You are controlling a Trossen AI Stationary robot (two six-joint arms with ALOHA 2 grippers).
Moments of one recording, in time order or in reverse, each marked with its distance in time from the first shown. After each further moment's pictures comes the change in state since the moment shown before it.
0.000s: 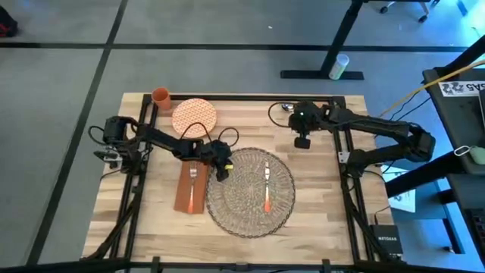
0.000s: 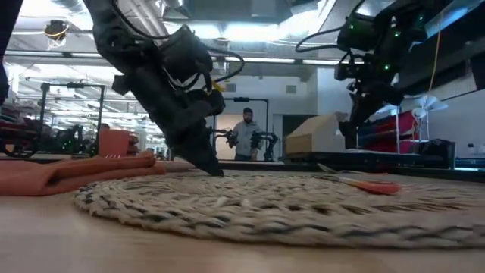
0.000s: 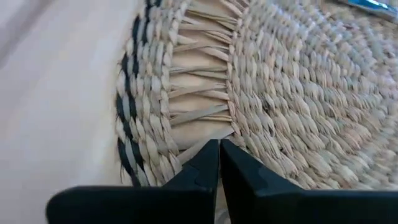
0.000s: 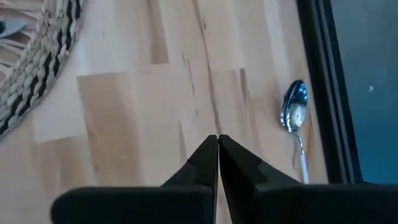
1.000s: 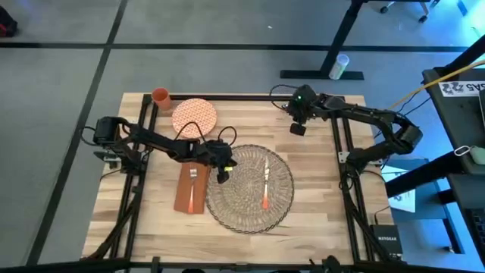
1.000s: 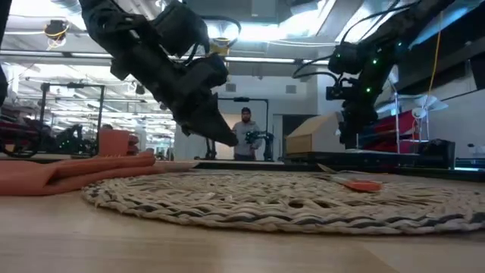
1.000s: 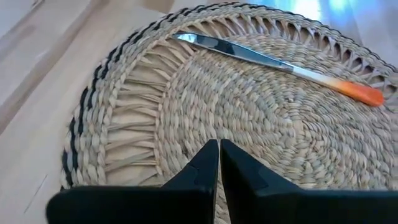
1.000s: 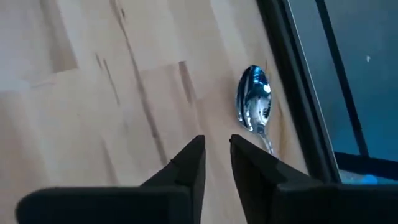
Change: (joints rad) left arm -0.074 -0.093 0.001 0.074 -0.002 0.052; right arm -0.252 0.206 0.041 0.161 -0.074 -0.099
